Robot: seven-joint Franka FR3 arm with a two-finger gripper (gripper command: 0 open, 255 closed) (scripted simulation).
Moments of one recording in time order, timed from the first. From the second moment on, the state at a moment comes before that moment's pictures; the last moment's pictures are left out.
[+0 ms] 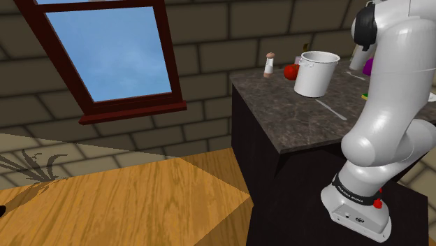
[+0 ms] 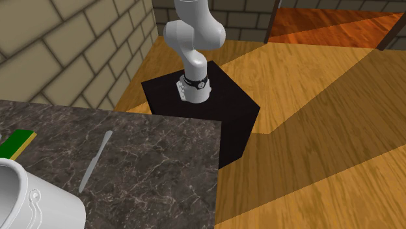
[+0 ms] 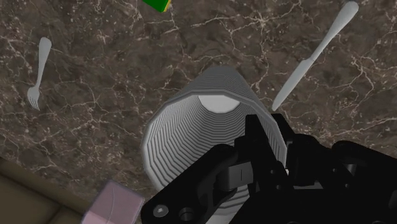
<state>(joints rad) -0.58 0.37 -0.90 -1.36 0.30 1.69 -1.43</state>
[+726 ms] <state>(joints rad) -0.54 0.36 -0.90 -1.53 0.30 1.85 -1.44</state>
